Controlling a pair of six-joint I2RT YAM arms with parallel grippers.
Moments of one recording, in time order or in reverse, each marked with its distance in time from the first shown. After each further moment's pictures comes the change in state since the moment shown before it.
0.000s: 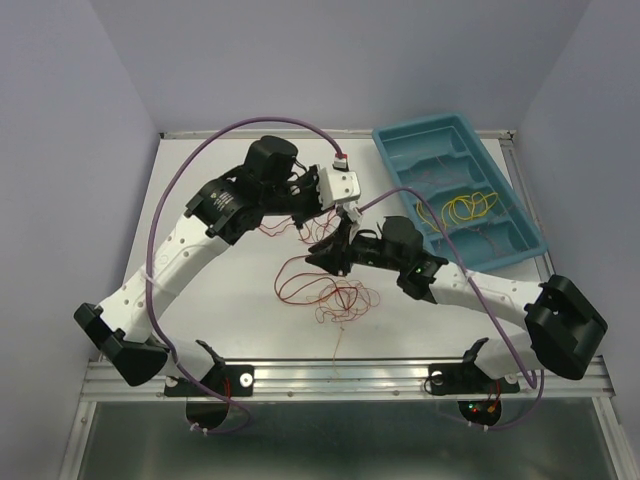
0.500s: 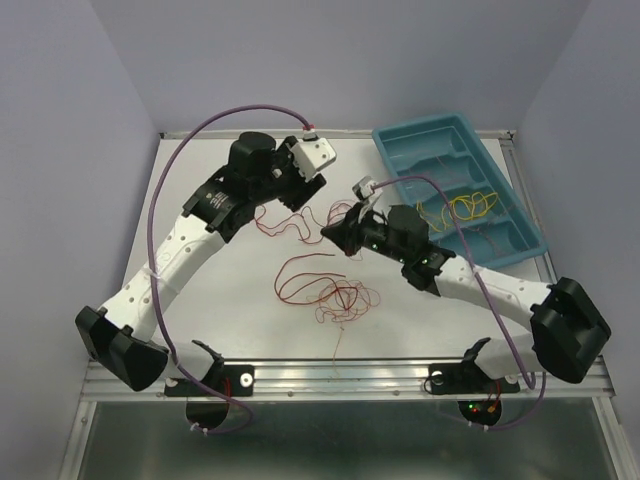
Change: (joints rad) left arm 0.114 -0.021 -0.136 0.269 -0.186 -0.134; right arm -0.033 -0.025 0.025 -0.087 0.262 0.069
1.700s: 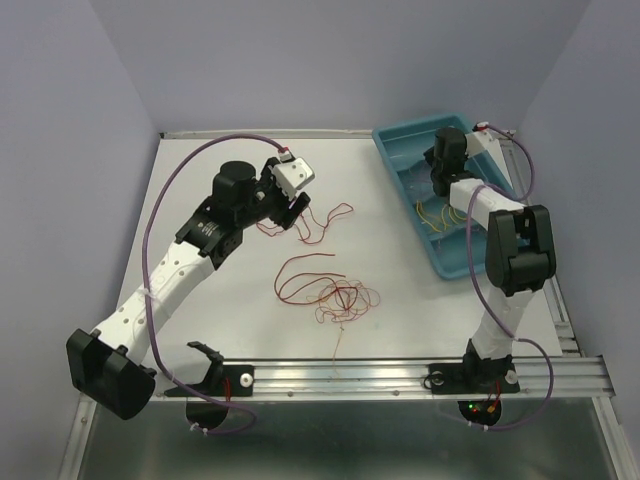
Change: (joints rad) left arm 0.117 -0.165 -0.373 0.286 0.095 -0.105; right arm -0.651 0.573 0.582 -0.257 0.687 0.568
